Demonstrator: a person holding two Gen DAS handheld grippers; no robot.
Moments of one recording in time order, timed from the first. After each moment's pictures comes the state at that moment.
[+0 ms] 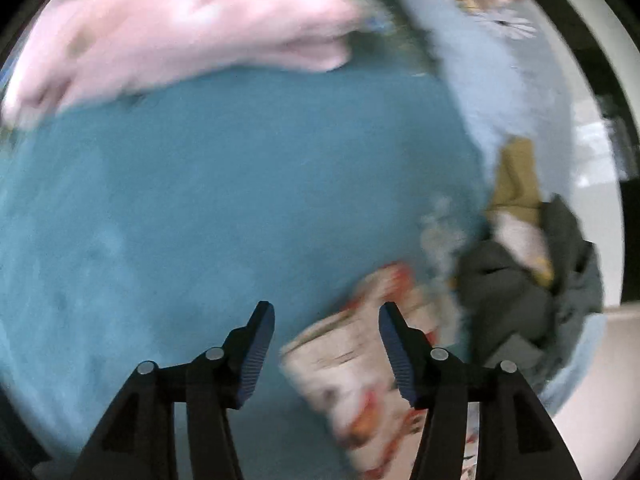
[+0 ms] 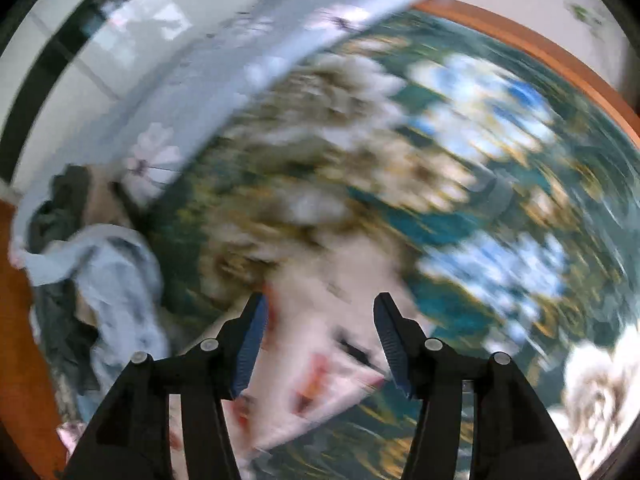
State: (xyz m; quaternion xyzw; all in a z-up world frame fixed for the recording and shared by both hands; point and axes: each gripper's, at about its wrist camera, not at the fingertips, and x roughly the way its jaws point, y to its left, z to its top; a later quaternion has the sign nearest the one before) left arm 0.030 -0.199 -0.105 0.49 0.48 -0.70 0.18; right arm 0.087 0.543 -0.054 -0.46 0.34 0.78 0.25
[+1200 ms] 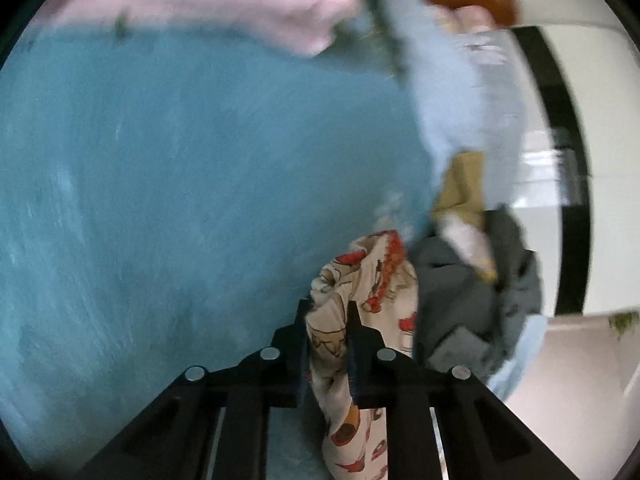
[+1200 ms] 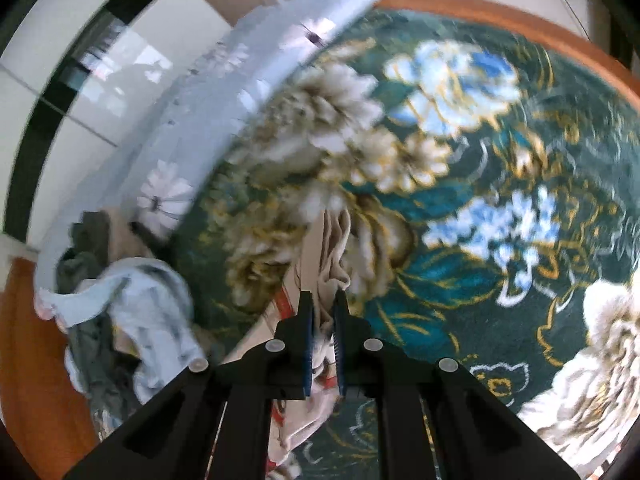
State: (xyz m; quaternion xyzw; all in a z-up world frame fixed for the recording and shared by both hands) left arm 0.046 -0.194 -0.093 0.39 0.54 -0.74 0.08; right arm 0.100 0.537 -0.019 -0.39 0.42 0.78 0.24
